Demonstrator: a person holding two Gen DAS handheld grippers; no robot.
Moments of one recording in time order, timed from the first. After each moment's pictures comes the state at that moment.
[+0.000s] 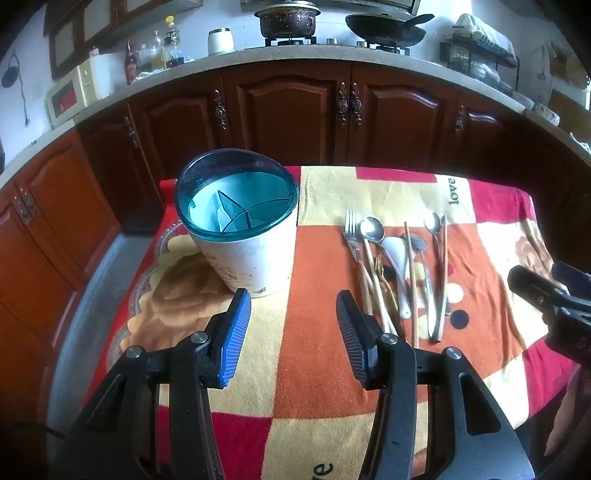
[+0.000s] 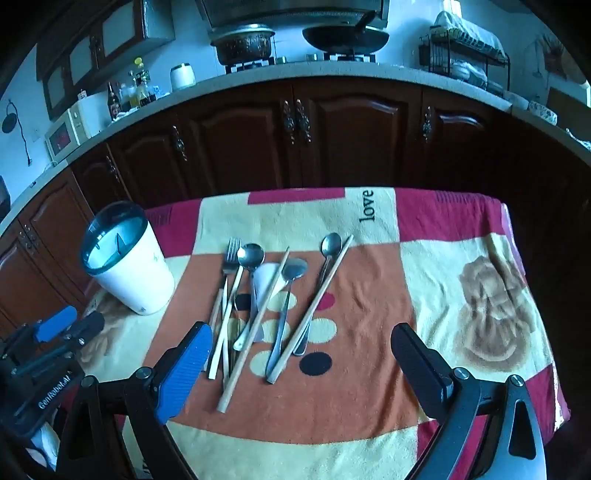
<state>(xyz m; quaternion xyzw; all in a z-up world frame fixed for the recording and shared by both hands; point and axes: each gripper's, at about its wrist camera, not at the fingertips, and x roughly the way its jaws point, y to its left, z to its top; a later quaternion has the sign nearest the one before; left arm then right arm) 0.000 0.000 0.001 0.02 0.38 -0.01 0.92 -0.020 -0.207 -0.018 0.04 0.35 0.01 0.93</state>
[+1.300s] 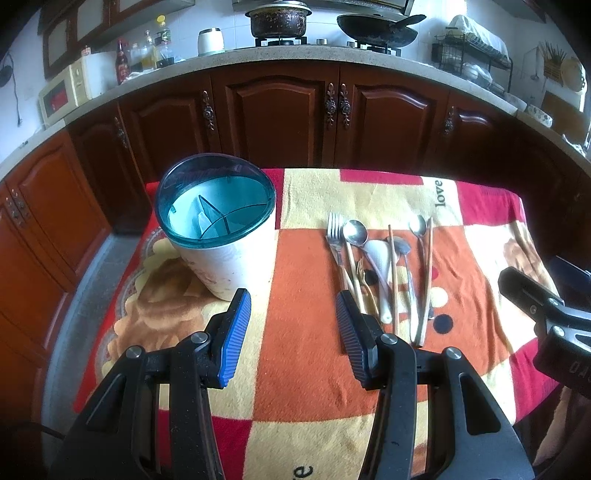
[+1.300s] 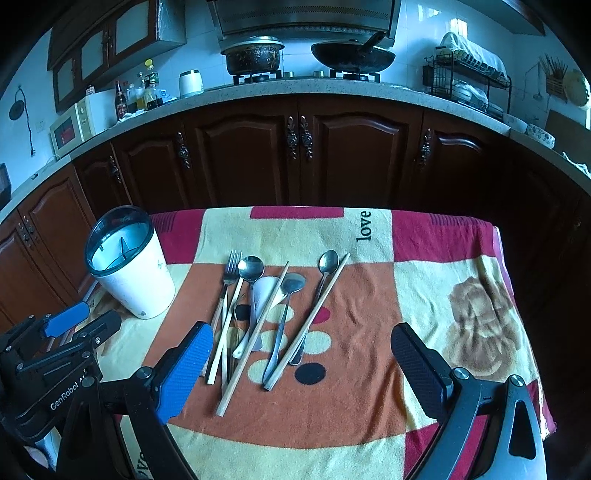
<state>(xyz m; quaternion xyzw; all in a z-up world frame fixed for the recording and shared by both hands) 0.005 -0.013 0.003 0.04 0.39 -0.02 0.92 -0.028 -0.201 -0.008 0.00 0.33 0.00 0.94</state>
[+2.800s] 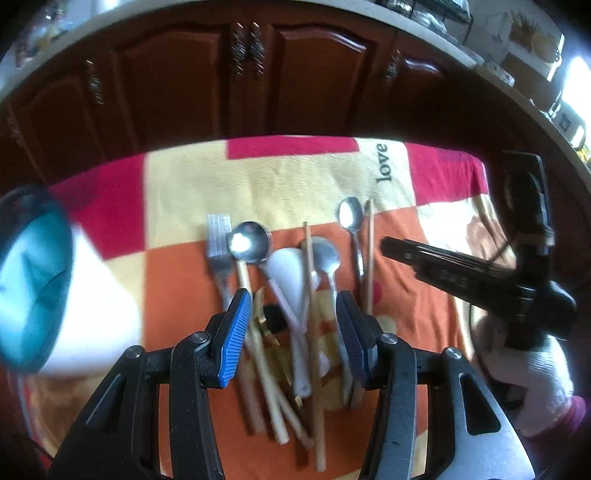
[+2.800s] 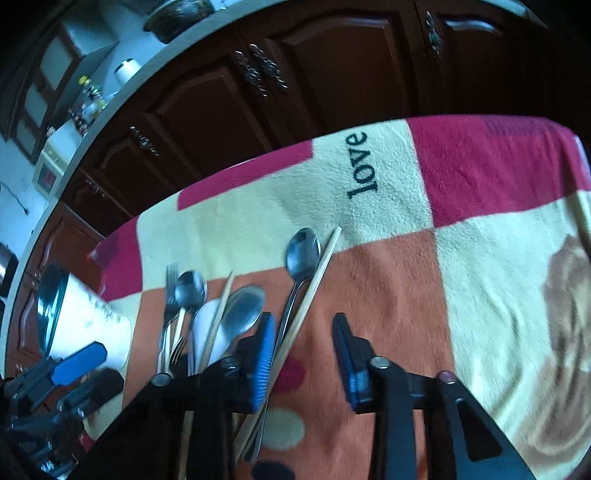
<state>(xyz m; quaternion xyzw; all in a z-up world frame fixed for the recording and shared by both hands) 0.133 -0.098 -0.035 0.02 0.49 -0.18 0.85 0.148 -0.295 -0.101 0.18 0.45 0.08 0.87</state>
